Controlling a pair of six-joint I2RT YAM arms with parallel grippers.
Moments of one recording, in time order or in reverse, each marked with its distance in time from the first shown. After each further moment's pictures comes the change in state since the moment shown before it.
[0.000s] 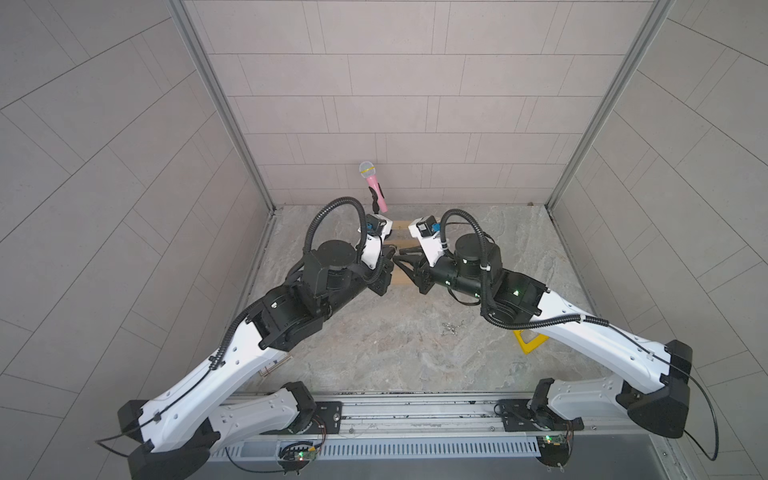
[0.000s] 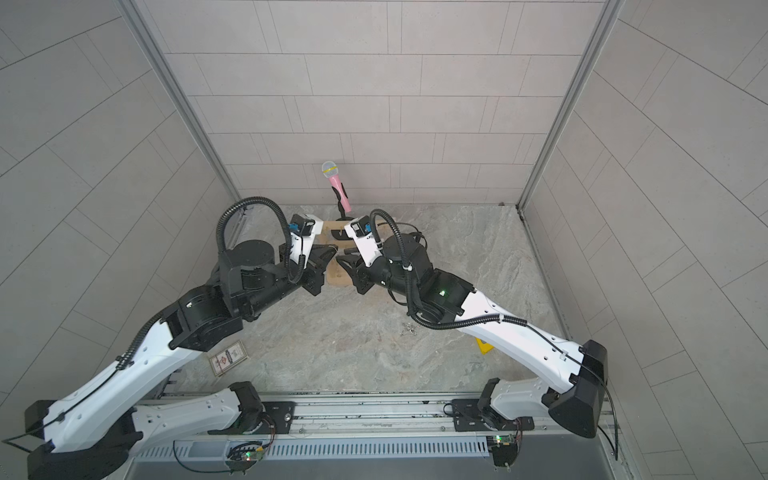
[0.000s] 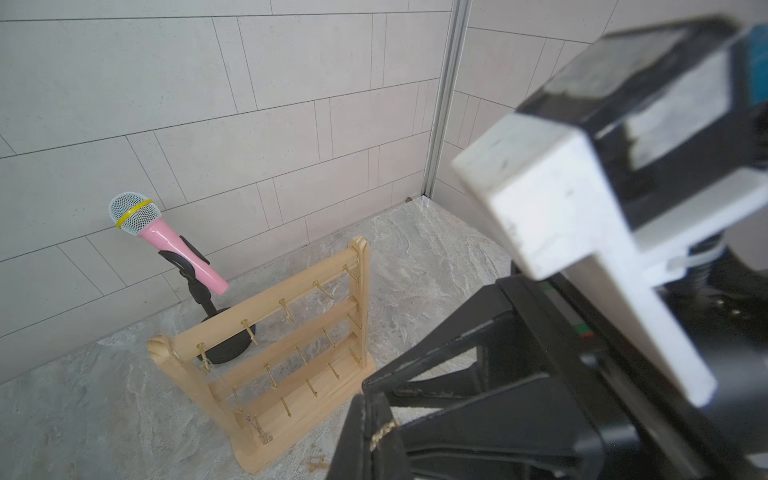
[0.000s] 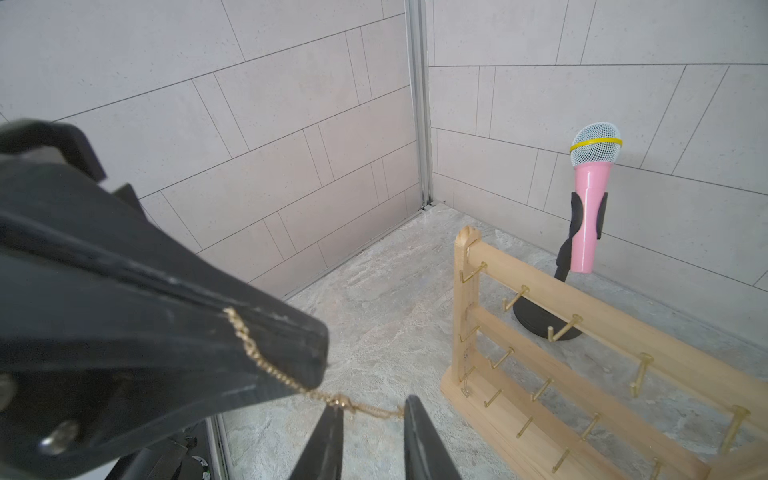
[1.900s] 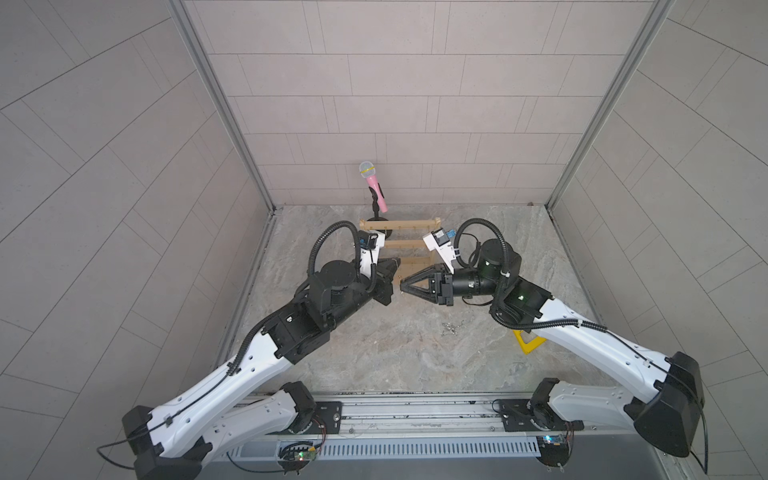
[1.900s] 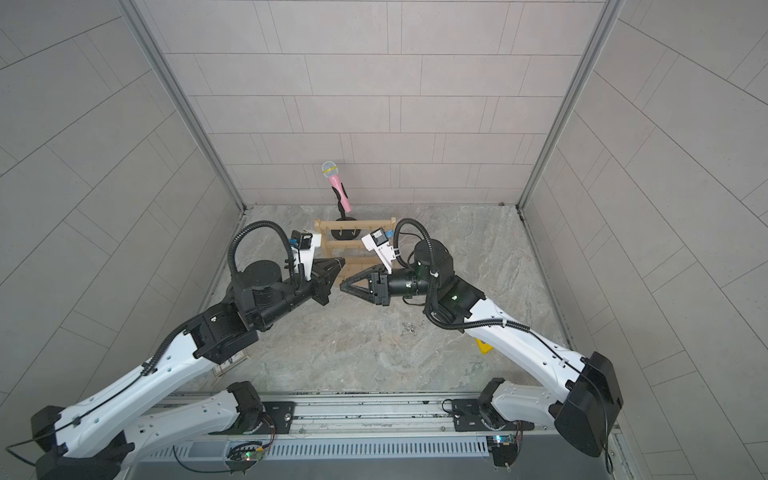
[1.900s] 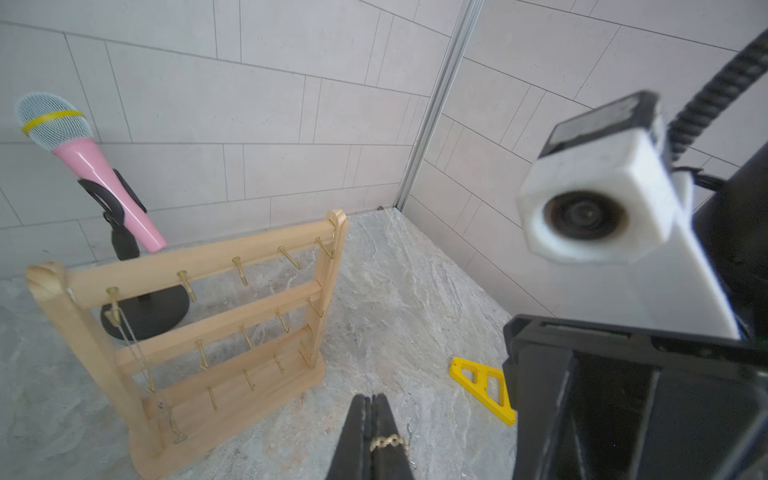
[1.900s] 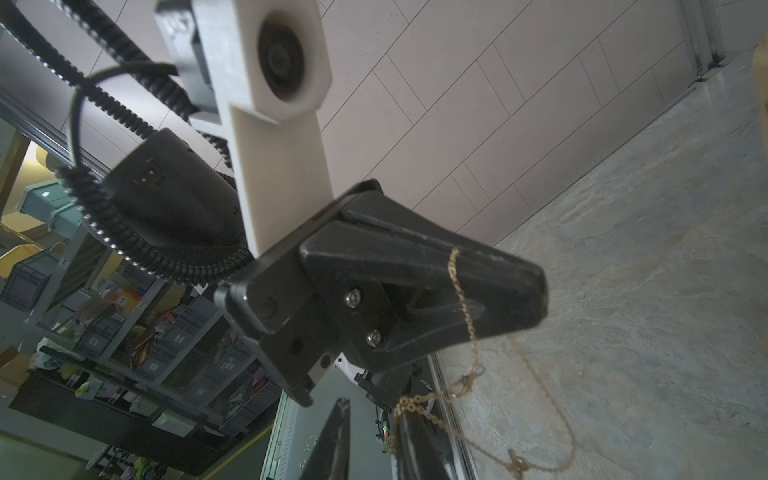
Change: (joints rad) left arm 0.027 -0.092 -0.301 0.288 0.063 -0.185; right arm -0.179 -0.100 -0.281 0.341 -0.758 0.510
